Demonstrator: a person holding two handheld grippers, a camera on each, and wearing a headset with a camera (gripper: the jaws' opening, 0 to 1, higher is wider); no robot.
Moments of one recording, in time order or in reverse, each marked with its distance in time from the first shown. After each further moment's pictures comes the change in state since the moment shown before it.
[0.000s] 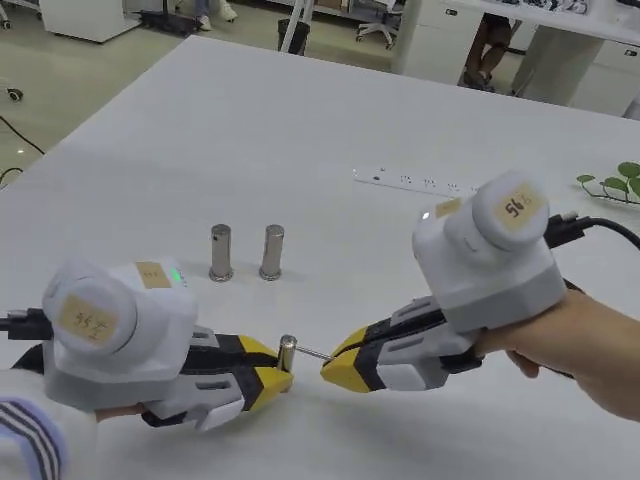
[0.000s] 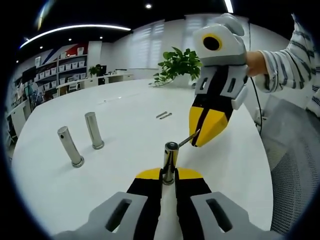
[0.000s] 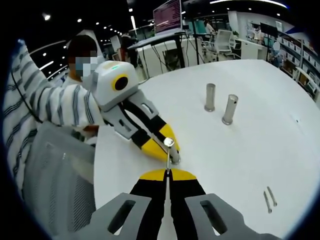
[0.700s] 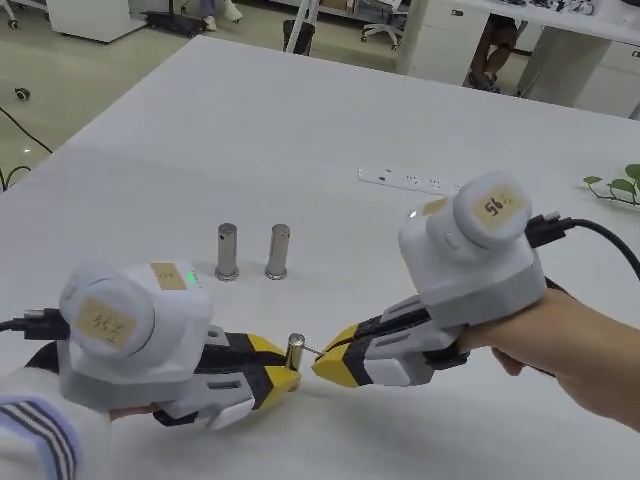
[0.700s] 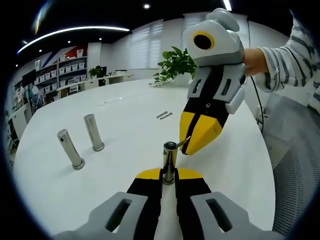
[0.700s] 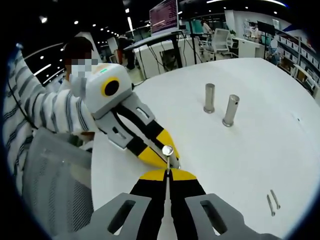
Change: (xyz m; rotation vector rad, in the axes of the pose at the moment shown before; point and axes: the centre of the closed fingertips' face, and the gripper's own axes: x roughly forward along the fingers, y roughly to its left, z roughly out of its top) left arm 0.002 -0.002 0.001 0.025 0.004 0.015; right arm 0.013 -0.003 0.008 0.032 -0.011 -0.009
